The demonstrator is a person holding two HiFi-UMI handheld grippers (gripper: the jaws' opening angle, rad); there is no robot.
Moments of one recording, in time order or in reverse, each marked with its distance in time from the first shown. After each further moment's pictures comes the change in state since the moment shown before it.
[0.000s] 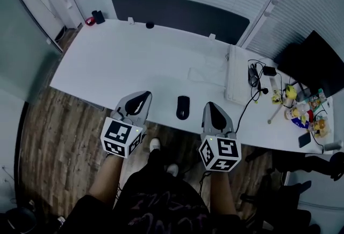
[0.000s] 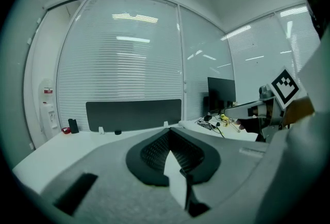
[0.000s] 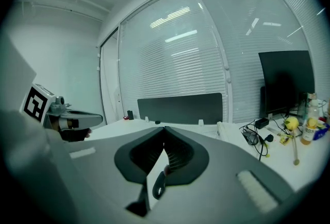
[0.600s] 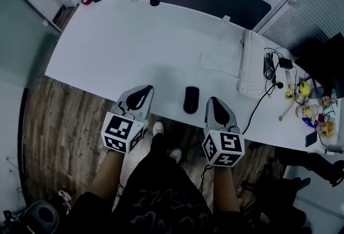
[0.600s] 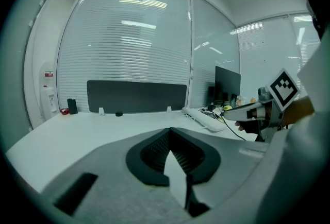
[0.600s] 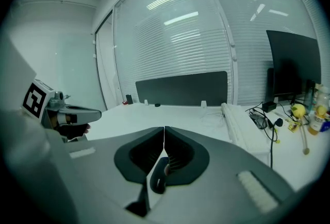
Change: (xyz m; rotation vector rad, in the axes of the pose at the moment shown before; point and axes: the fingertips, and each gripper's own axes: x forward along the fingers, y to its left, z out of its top) left arm 0.035 0.042 -0.061 -0.089 0.121 -0.006; right arm 0.064 0.001 -0.062 0.017 0.180 0.002
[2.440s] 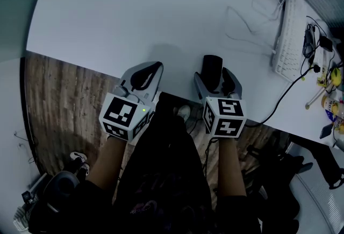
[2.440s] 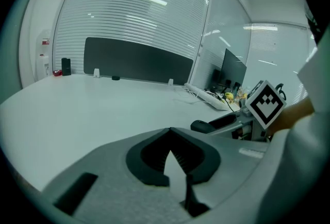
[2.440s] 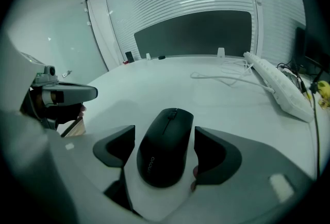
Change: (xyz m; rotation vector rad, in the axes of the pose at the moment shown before) left arm 0.074 0.025 -0.124 -0.156 0.211 -0.068; right arm 0.124 0.001 -0.160 -0.014 0.434 0.075
